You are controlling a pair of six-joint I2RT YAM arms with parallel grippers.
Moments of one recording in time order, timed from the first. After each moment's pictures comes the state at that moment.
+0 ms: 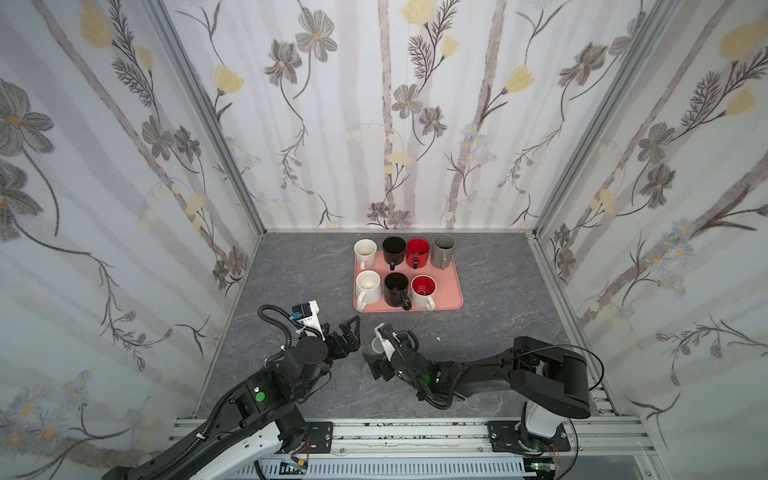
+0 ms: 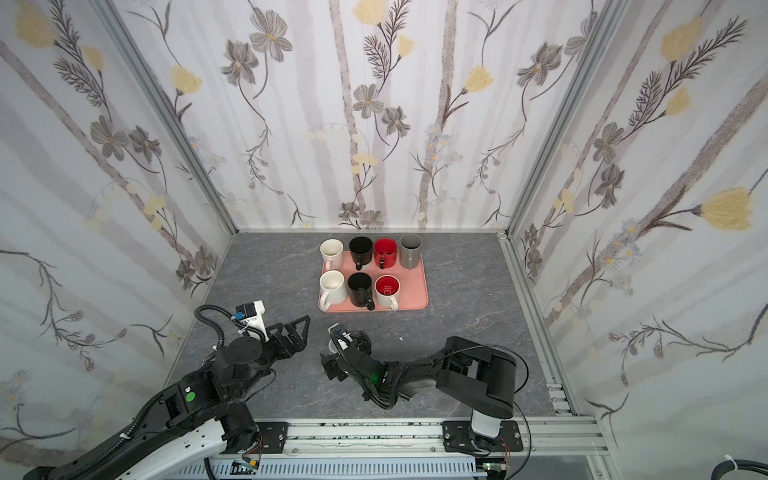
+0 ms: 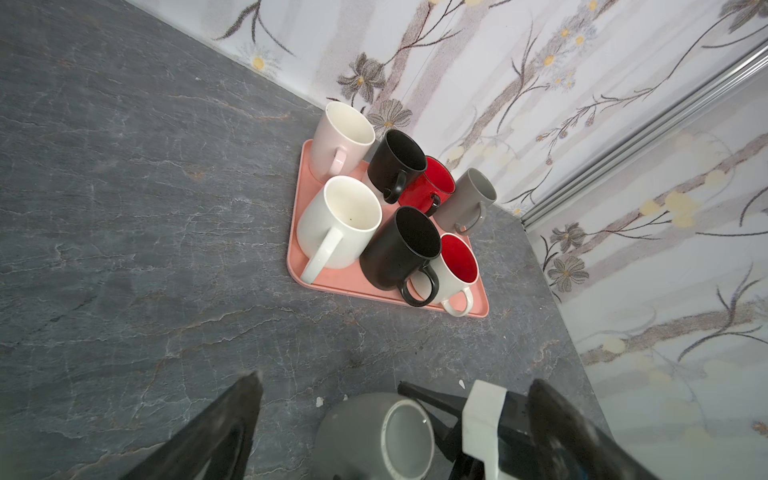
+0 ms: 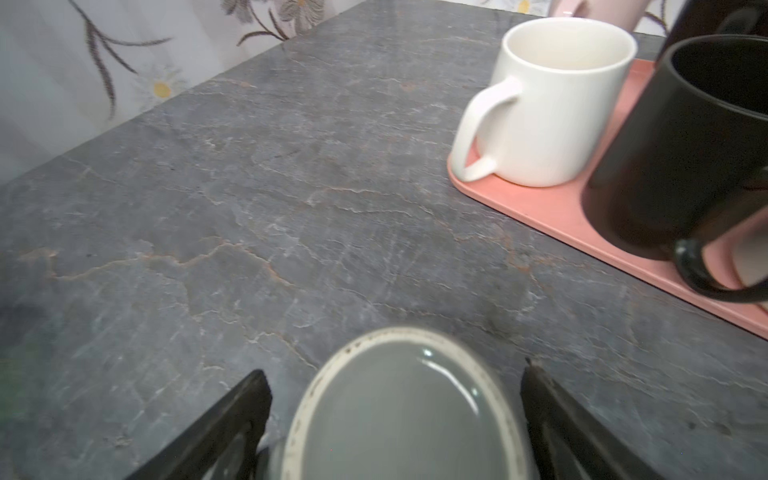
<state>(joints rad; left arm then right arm) -0.92 0.51 0.56 -0.47 -0.49 -0.86 1.25 1.73 0.69 0.54 0.44 0.36</state>
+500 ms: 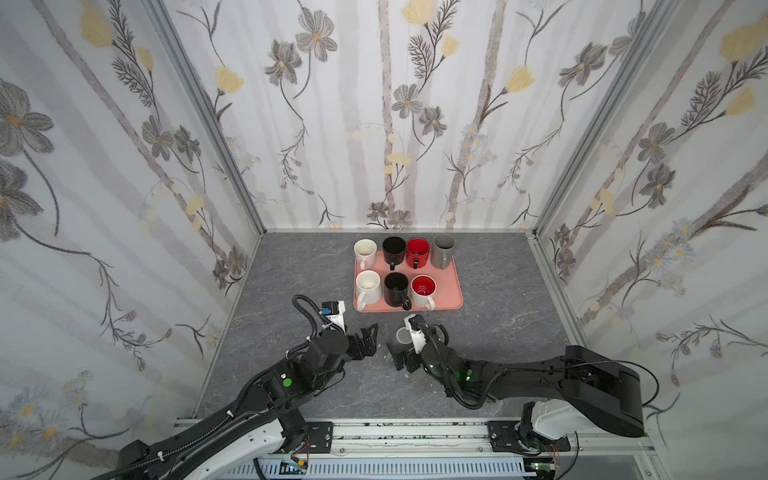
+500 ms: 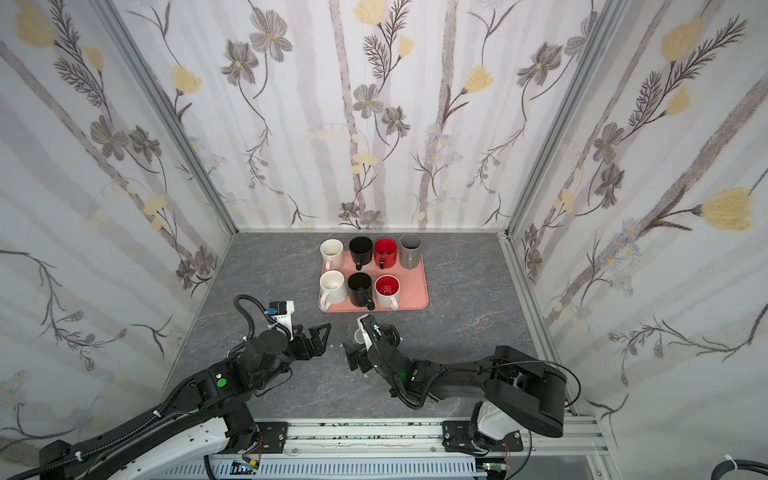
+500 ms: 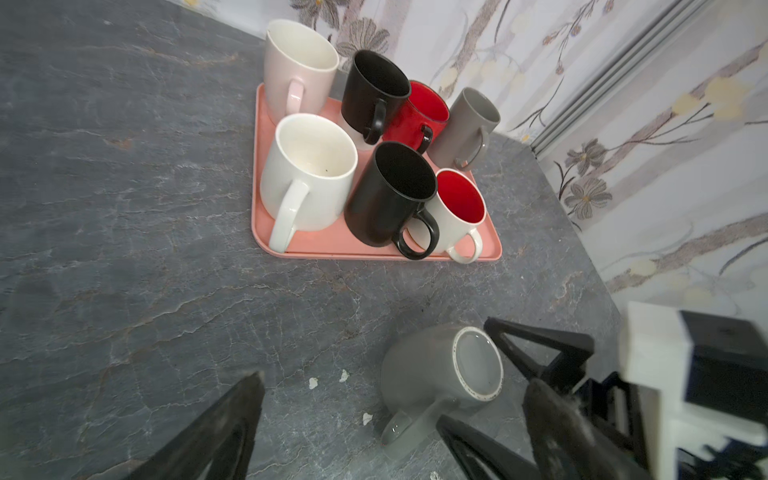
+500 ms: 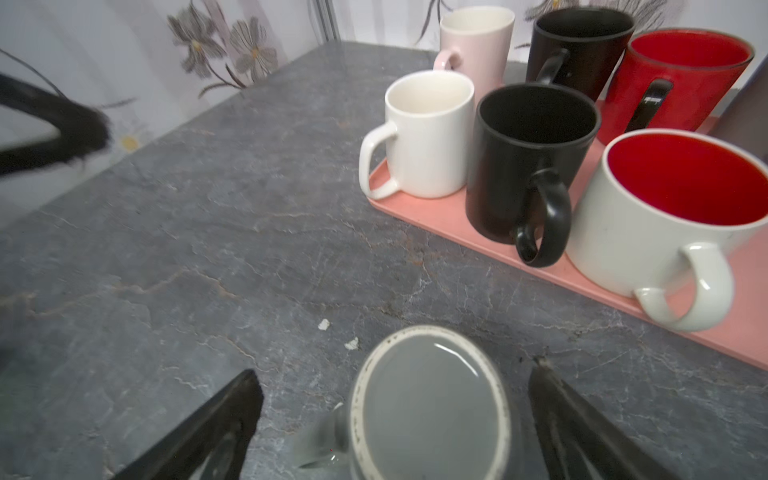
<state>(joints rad) -0.92 0.73 0.52 -0.30 -0.36 -0.74 1.15 1.40 0.49 0.52 0.42 0.34</state>
